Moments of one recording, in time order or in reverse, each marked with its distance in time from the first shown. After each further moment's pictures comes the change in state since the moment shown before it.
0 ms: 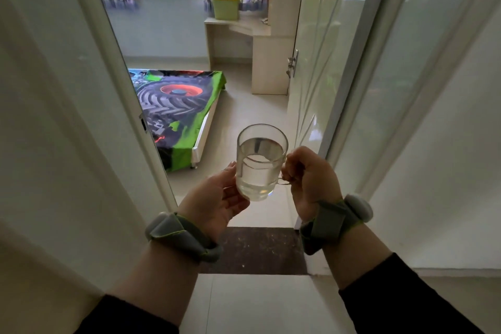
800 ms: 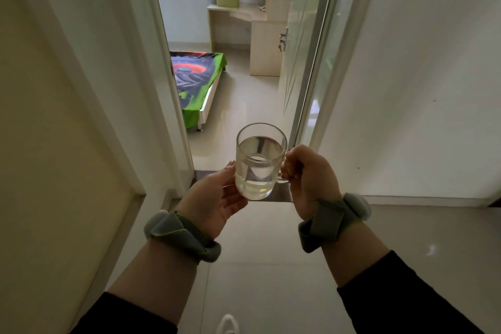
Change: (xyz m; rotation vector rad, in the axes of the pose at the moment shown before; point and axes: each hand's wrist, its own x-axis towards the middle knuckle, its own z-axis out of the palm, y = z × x) left_hand -0.398 -0.205 -0.080 0.022 -0.005 -0.024; right_hand -0.448 -0.013 -0.069 0.000 -0.009 0.023
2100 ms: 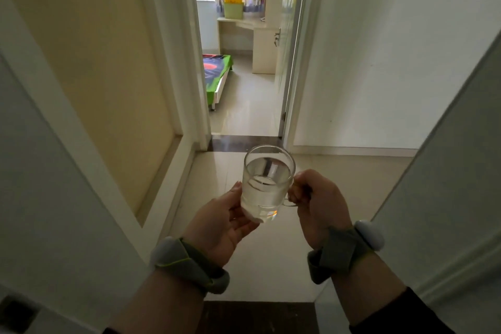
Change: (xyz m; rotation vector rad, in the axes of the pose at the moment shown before) left_hand -0.621 -0.336 -0.118 -0.073 -0.036 -0.012; right_hand -0.696 0.020 -0.110 -0.238 -0.105 -0.229
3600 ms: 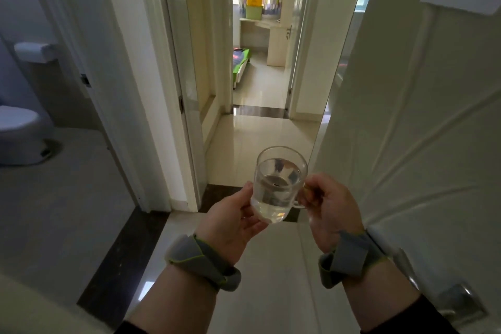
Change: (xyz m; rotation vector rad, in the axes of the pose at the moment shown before) left_hand -0.711 -0.372 -0.139 0.009 -0.041 0.036; right_hand -0.792 -0.185 -0.032 0.193 0.025 0.096
